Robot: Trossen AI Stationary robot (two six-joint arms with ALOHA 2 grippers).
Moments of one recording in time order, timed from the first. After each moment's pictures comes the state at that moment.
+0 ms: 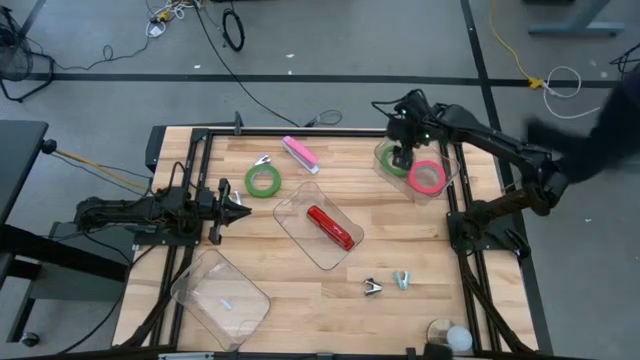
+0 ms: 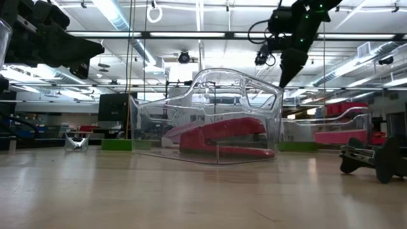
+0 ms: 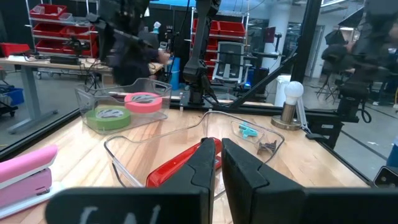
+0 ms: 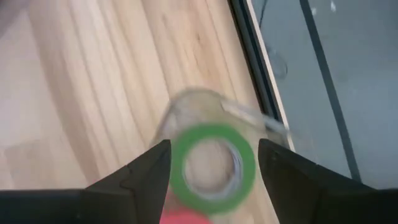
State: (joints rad) left arm -0.01 0.01 0.01 0.05 -0.02 -0.09; right arm -0.67 1.38 1.24 -0.93 0.02 -0.44
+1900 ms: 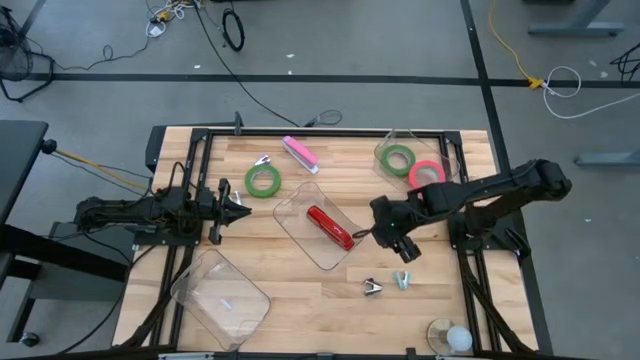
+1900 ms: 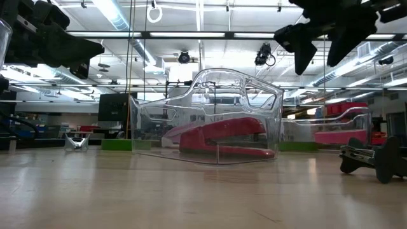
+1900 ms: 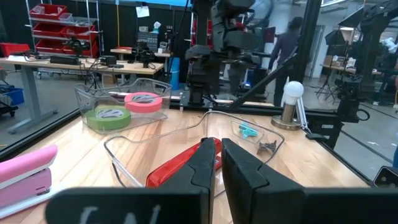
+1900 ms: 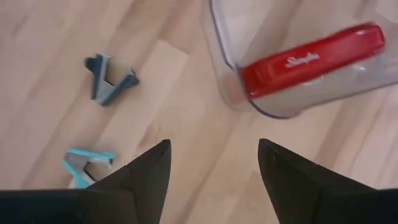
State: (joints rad) left arm -0.01 0.01 0.01 0.05 -0.02 -0.09; right arm 0.19 1.36 1.07 -0.86 -0.06 -0.33
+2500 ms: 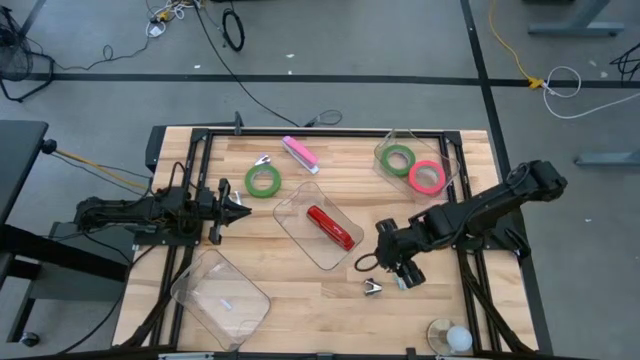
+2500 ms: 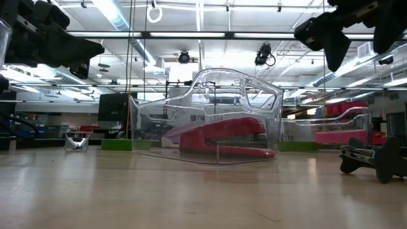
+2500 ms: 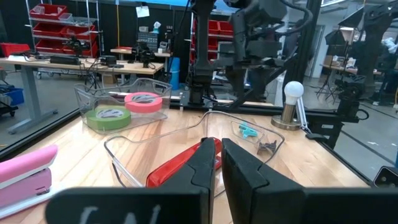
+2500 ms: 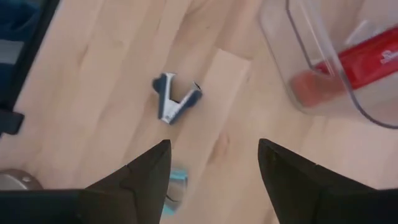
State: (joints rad) left arm -0.01 0.01 0.01 0.05 -0.02 -0.09; right arm 0.39 1.41 1.07 -0.83 -0.06 0.00
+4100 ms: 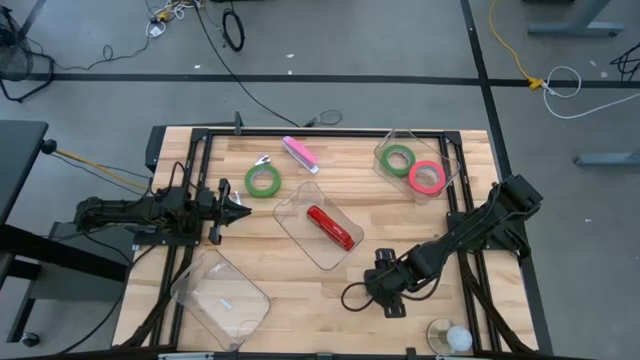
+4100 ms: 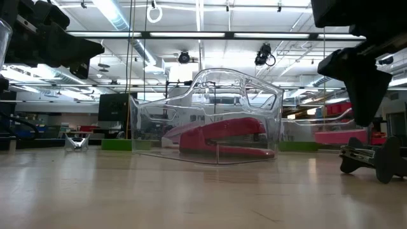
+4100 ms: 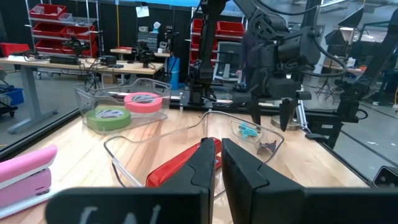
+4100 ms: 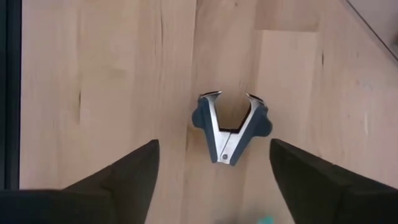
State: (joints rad) left arm -0.01 0.01 0.01 0.05 -0.02 -0.09; right arm 0.57 1.68 1.07 -0.63 0.04 0.50
